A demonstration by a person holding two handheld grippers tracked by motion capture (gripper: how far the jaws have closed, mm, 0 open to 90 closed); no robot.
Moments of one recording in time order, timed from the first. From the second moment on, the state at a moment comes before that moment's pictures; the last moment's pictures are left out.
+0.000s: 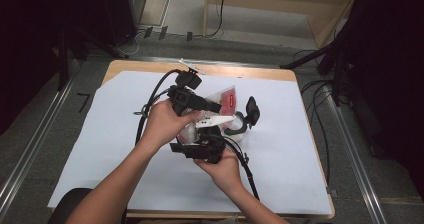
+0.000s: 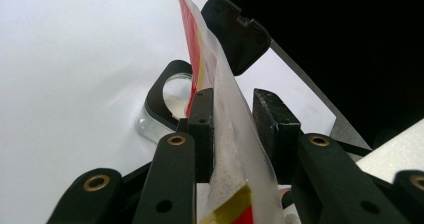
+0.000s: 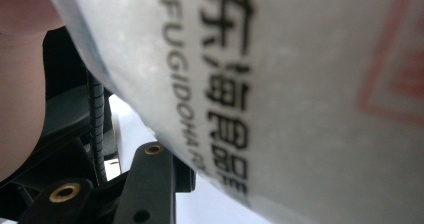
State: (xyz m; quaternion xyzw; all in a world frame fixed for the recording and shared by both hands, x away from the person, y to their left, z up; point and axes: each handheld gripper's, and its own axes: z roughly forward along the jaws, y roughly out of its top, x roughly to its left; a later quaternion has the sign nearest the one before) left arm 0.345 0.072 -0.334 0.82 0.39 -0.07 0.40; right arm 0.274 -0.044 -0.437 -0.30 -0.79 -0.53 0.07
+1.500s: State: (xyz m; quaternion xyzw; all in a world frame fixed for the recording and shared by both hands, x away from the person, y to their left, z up) left arm 0.345 0.075 -0.329 0.82 0.38 -0.07 0.42; right arm 0.278 -0.052 -0.436 -0.32 -0.77 -0.54 0.08
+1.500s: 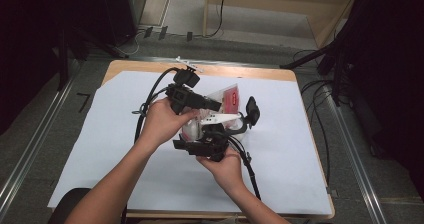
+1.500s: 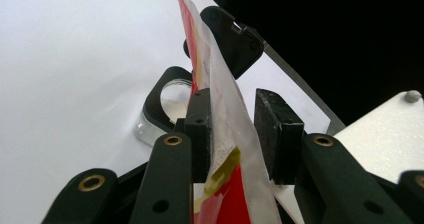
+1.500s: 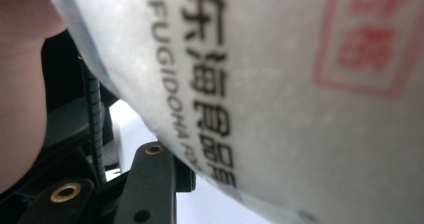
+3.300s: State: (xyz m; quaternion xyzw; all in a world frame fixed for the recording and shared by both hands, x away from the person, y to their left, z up) left arm 0.346 0.073 -0.325 0.82 0.38 -0.06 0.42; right arm 0.276 -0.048 -0.432 -0.31 -0.77 -0.55 0.09
